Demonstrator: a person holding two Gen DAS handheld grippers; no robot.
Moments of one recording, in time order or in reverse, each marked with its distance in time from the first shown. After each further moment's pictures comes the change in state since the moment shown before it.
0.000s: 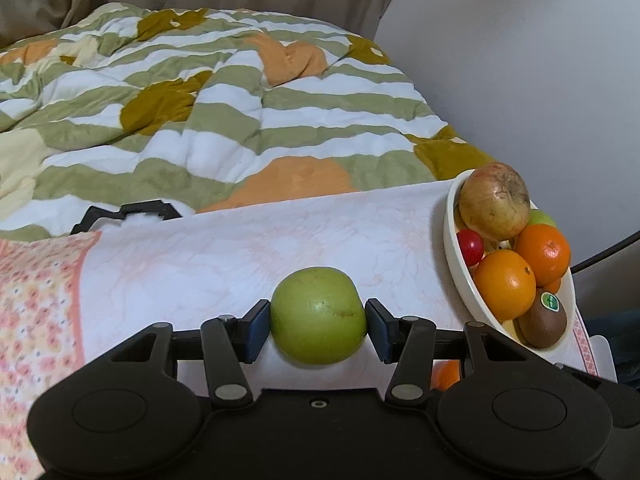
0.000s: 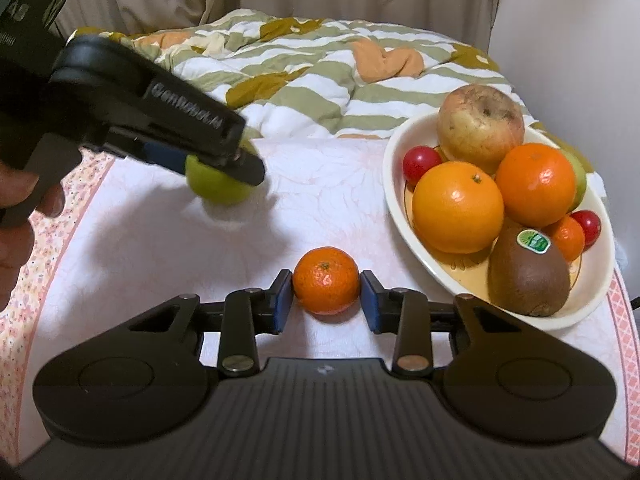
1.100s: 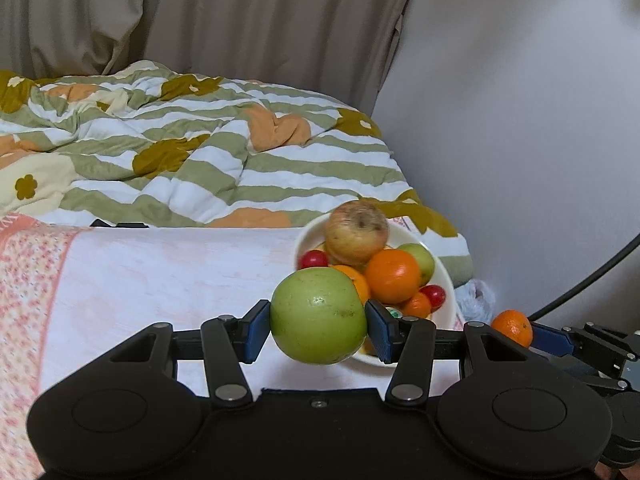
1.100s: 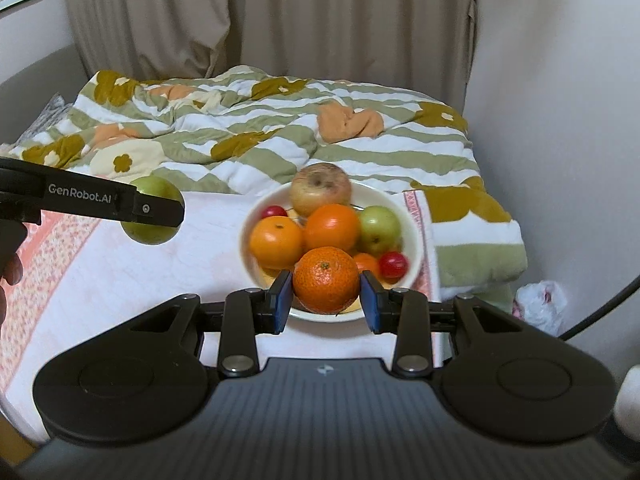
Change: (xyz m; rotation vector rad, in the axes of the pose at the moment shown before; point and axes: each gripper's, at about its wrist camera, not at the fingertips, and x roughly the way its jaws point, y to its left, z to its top) left arm -0.081 -0.160 -0.051 -0.096 -0.238 0.085; right arm -0.134 -0.160 -0.003 -0.080 -0.142 0.053
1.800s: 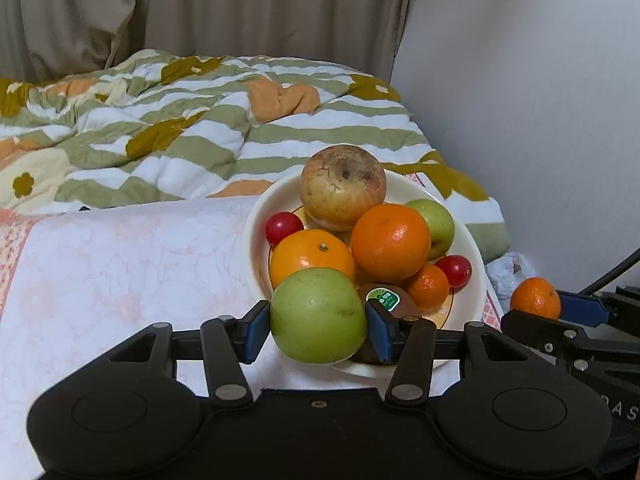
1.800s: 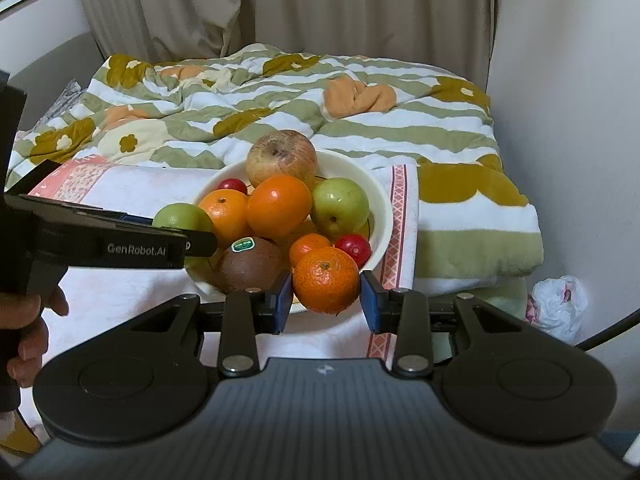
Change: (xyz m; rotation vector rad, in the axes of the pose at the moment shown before) left arm 0.082 -0.045 -0.023 0.068 0.059 0.125; right arm 0.049 -0.064 -0.011 0.012 0.063 0.092
